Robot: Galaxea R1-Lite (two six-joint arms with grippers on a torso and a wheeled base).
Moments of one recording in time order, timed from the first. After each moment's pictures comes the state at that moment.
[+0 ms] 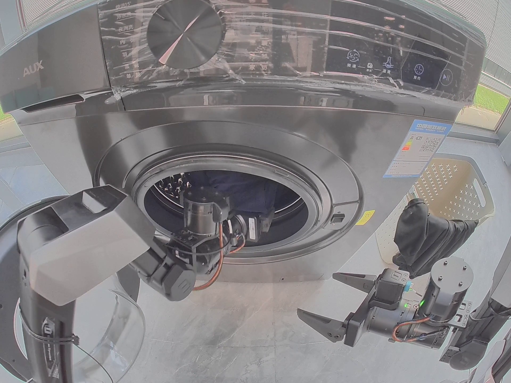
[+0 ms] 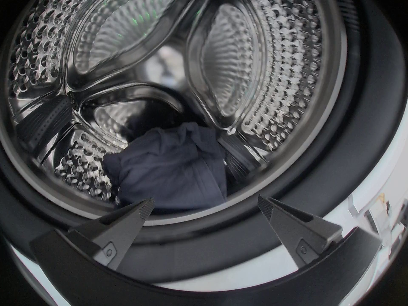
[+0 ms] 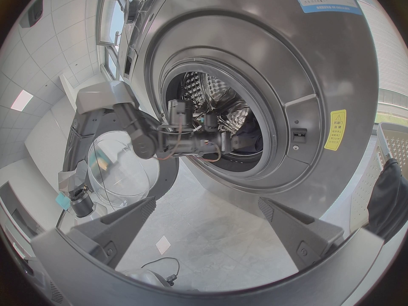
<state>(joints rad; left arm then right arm) -0.56 2.29 -1.10 -1.04 0.13 -0.14 0.77 1.85 -0.15 -1.52 0.07 0.12</state>
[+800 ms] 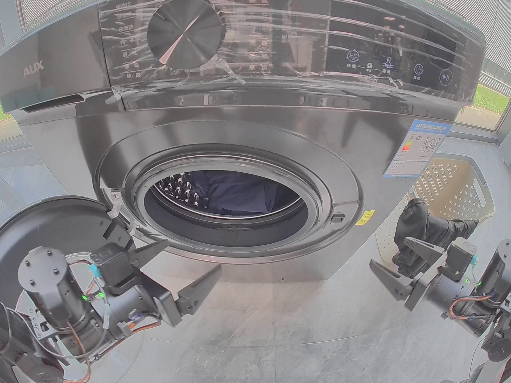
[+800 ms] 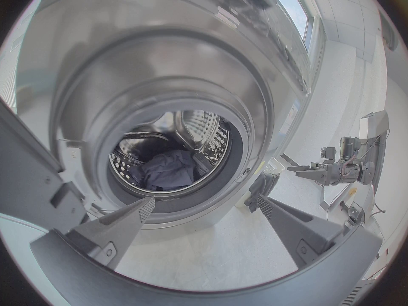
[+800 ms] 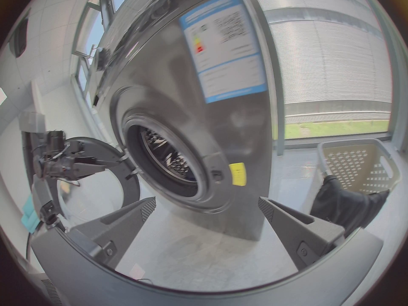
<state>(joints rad) -0.72 1.54 -0.19 -1.28 0.14 -0.12 0.60 1.54 -0.03 -1.45 -0.09 0.12</state>
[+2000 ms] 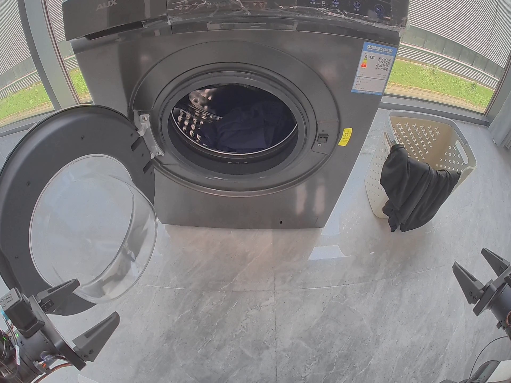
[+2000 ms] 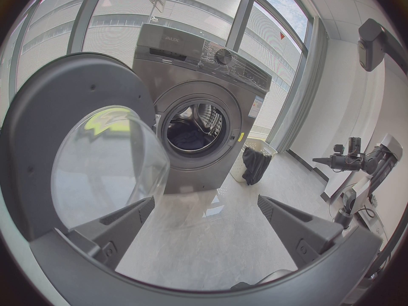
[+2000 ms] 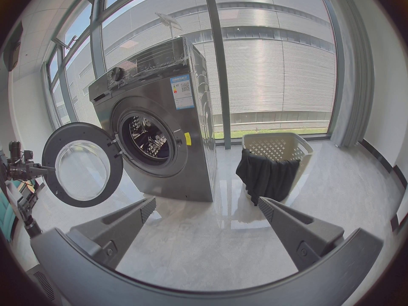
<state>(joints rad) -0.57 0.78 -0.02 -0.68 0.11 -0.12 0.29 0.84 -0.02 -0.76 -0.13 0.07</state>
